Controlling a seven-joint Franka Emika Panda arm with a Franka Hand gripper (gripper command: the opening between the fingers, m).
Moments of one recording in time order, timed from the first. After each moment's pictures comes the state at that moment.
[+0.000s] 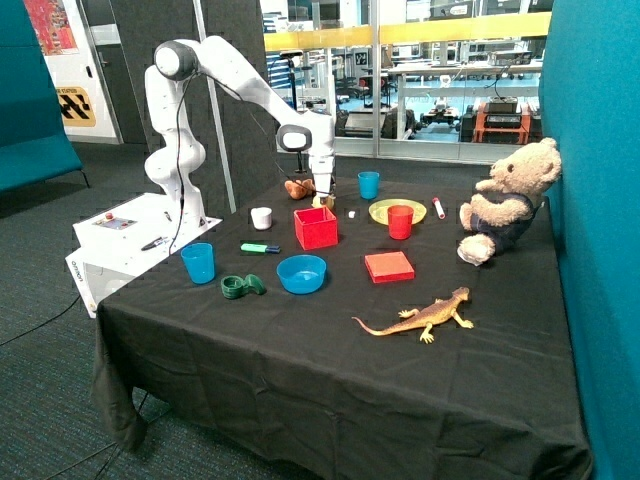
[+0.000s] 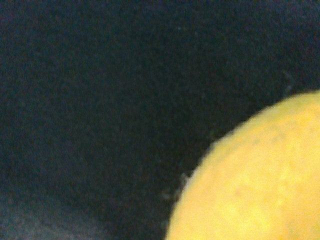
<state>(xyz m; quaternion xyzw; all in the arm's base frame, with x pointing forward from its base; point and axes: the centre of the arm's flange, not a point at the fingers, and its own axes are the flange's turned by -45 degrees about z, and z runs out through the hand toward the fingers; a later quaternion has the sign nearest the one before) 0.473 0.159 0.304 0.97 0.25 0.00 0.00</state>
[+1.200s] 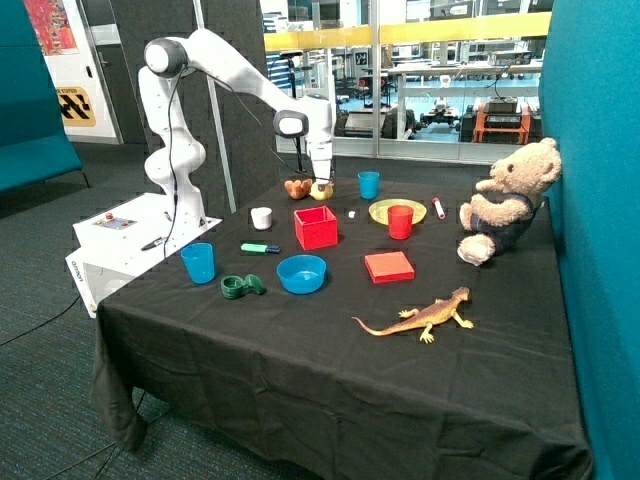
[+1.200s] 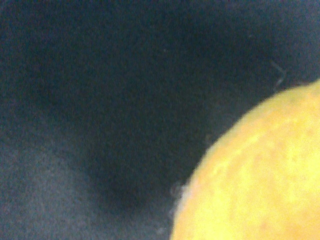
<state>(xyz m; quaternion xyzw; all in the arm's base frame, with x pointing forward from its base) 0.473 0.149 0.354 0.96 0.29 0.00 0.00</state>
